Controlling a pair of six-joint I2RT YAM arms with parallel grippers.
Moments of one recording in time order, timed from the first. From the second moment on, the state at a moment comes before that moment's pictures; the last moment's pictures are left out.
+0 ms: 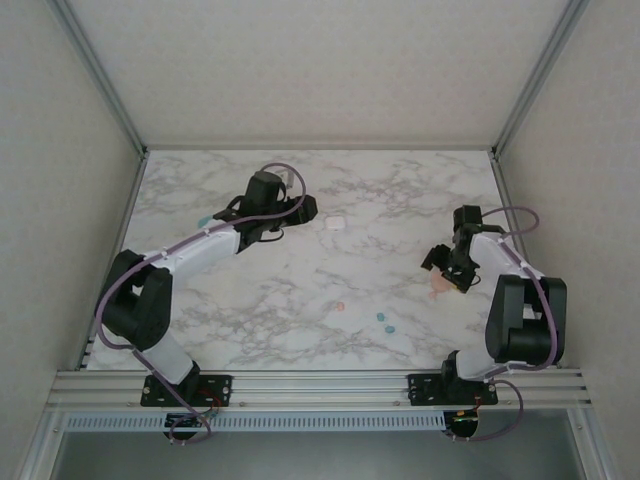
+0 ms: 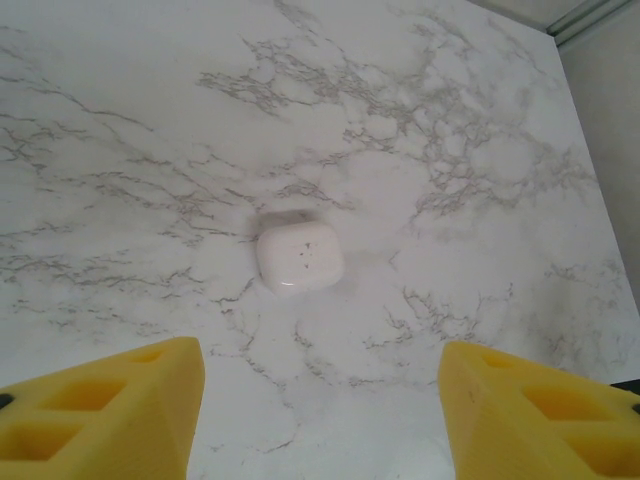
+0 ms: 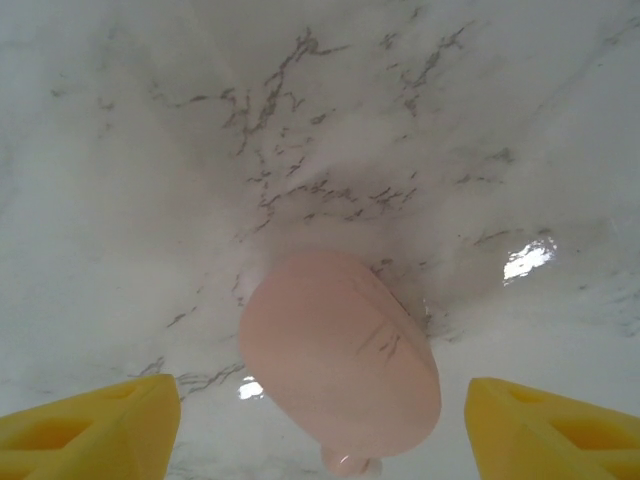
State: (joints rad) left arm -0.54 1.65 1.14 -0.10 0.17 -0.60; right arm -0.04 1.51 0.90 -0.81 -0.08 0.49
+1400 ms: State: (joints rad) left arm -0.53 1.66 1.12 -0.08 0.18 -0.61; right arm 0.11 1.65 0.97 -0.81 0.01 0.38
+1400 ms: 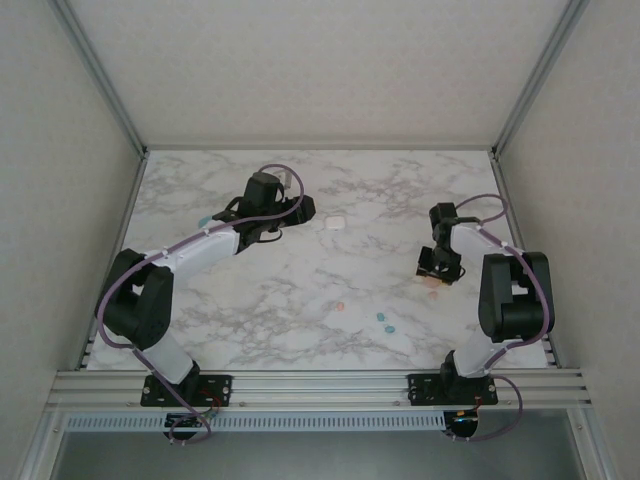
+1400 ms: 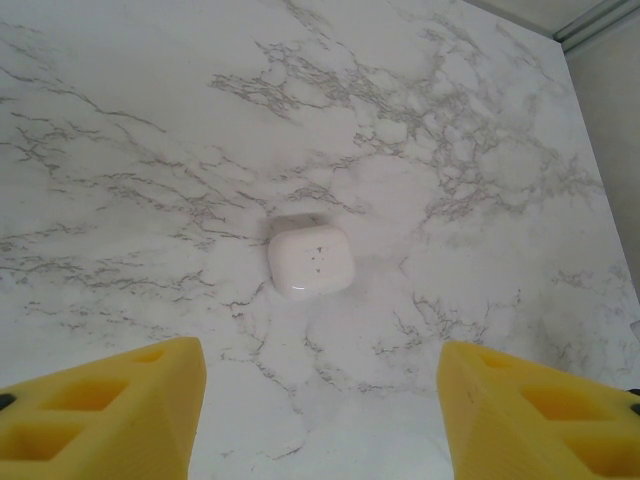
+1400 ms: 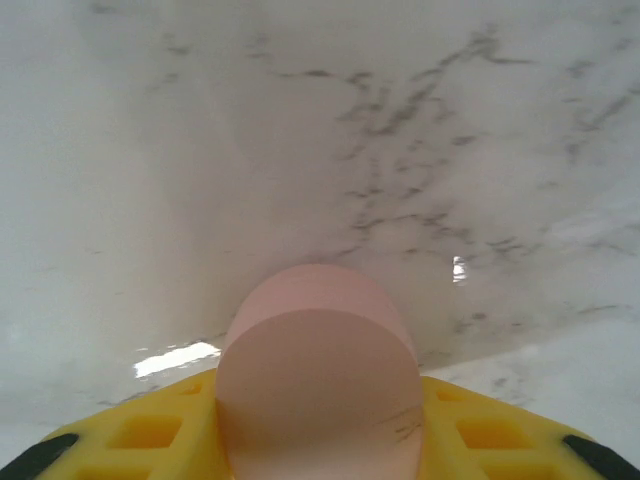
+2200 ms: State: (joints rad) left arm -0.47 1.44 0.97 -0.08 0.01 -0.61; right arm 0.63 1.90 1.27 -0.81 0.03 0.32
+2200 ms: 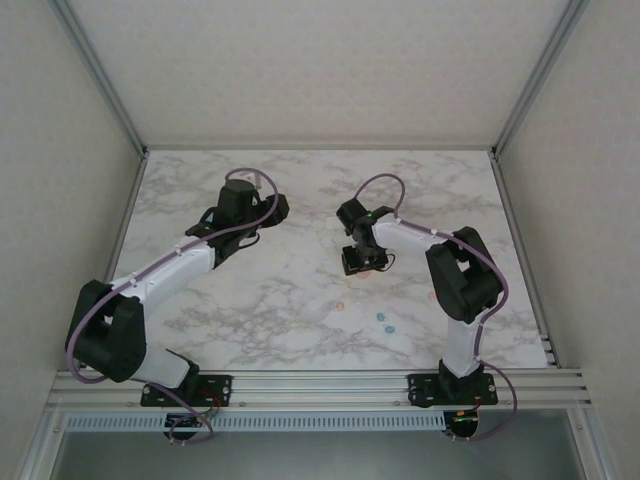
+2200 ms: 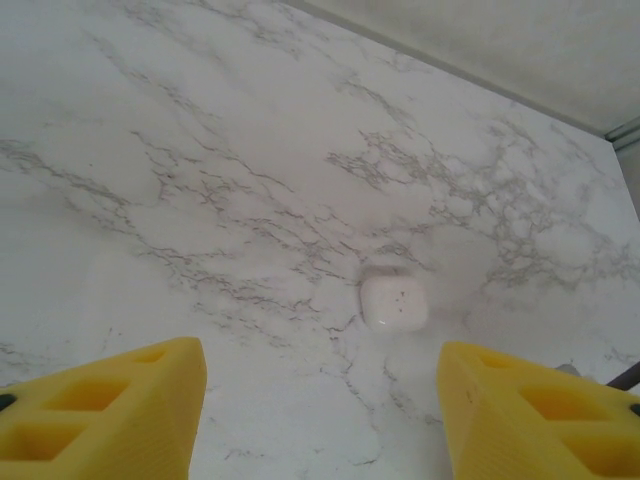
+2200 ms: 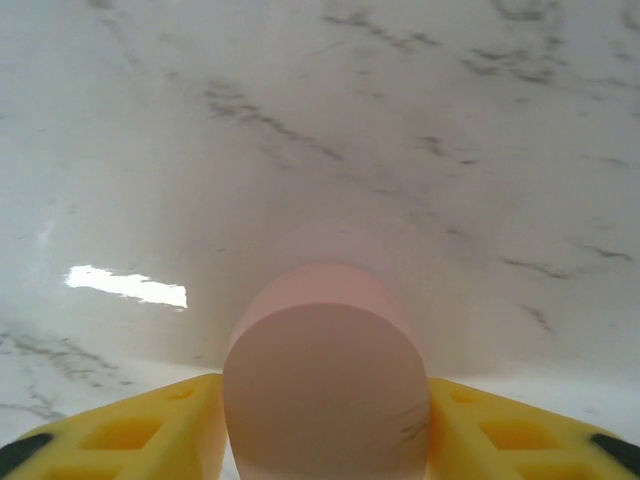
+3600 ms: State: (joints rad) left arm -0.46 1.39 0.96 -0.03 0.33 -0.60; right arm 0.63 1.27 0.91 -0.28 -0.19 -0.05
